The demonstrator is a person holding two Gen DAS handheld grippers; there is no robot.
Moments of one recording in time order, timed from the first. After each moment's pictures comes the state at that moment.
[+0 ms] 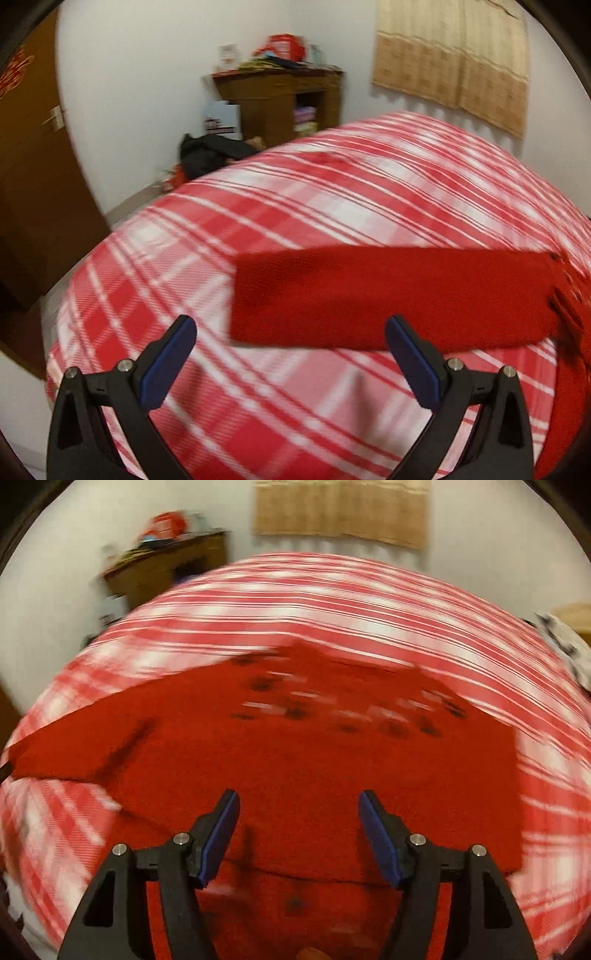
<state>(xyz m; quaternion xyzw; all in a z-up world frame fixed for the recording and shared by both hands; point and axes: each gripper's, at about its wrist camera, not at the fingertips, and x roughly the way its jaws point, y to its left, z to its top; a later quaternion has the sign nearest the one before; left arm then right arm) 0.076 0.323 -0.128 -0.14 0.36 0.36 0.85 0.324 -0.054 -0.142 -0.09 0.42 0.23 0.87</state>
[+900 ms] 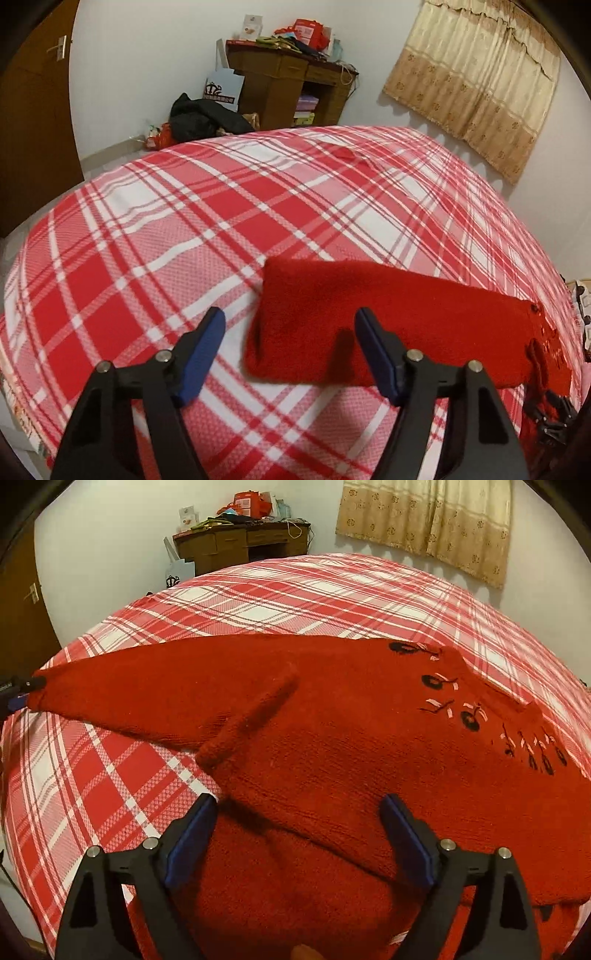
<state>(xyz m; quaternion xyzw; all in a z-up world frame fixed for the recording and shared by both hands) 0.076 0.378 -0.155 -0.26 0.34 0.30 0.85 0.295 0.023 -0.191 -0.16 0.39 0.29 0.86</state>
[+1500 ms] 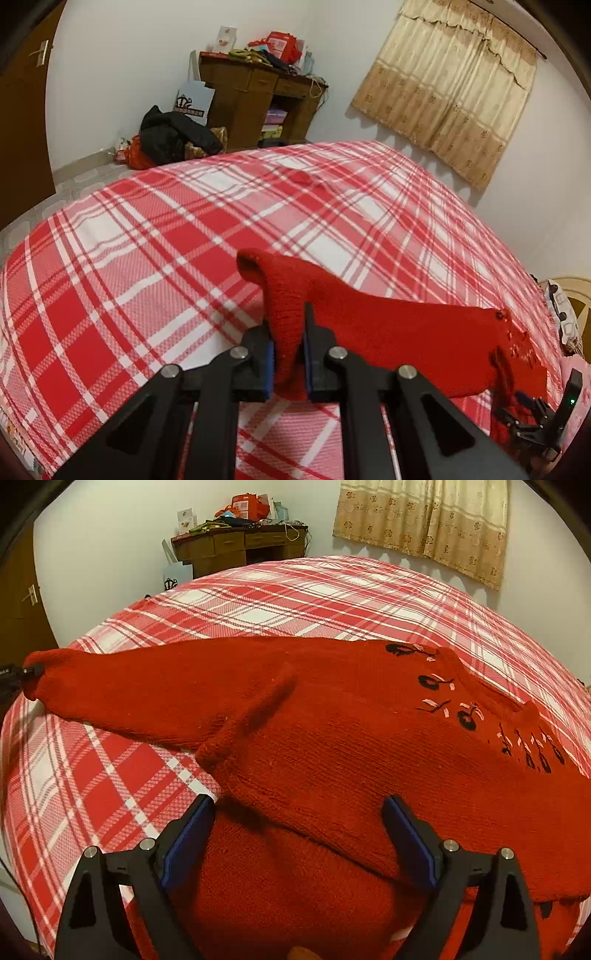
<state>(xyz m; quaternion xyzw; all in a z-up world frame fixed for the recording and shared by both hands) 0.081 0.371 -0.125 -0.27 0.30 0.24 0.88 0.289 0.014 -0.184 -0.15 0.39 0.30 0.86</state>
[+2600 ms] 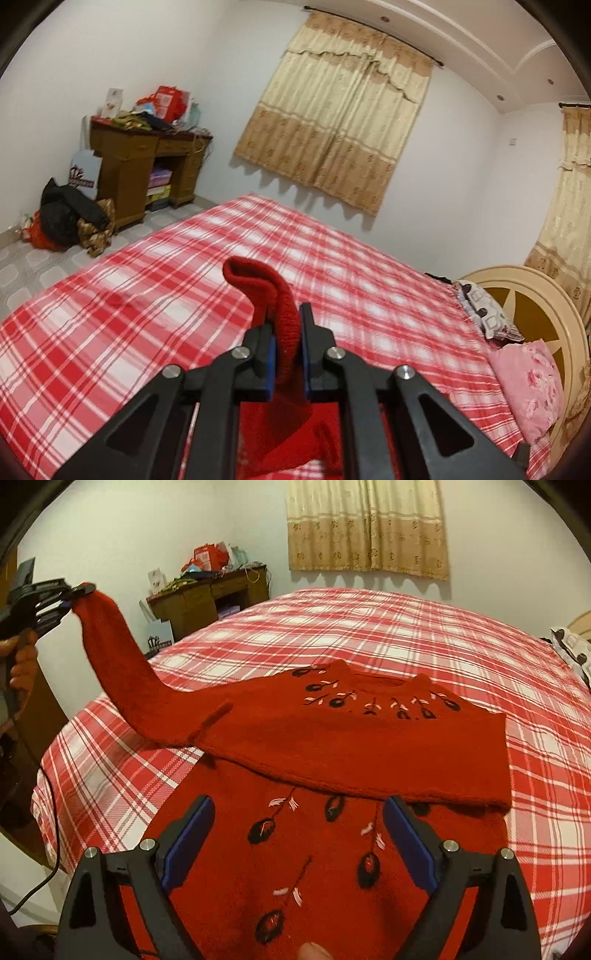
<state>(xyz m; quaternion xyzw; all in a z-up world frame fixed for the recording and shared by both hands) 0.181 0.261 0.037 -0.22 0.19 0.06 0.95 0.224 -0.136 -0.110 -0.05 0.35 0.26 0.90</state>
